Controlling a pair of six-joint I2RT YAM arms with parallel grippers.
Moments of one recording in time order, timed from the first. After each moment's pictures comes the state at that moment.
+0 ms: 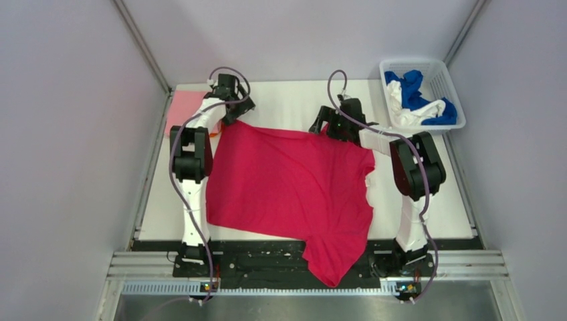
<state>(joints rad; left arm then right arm) -0.11 2.27 1.87 -0.49 -0.04 -0.69 0.34 1.98 1.28 0.07 -0.23 0.55</state>
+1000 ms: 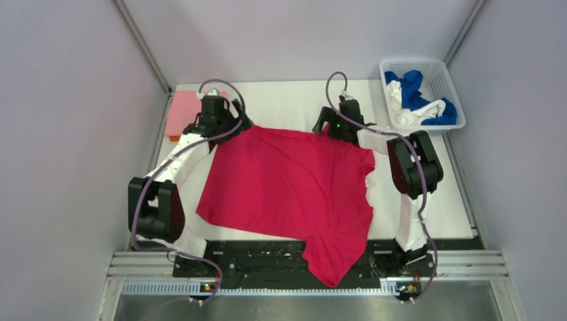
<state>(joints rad) -0.18 1.58 1.25 -0.33 -0.01 -0.65 0.35 2.03 1.31 0.06 -0.11 0.54</state>
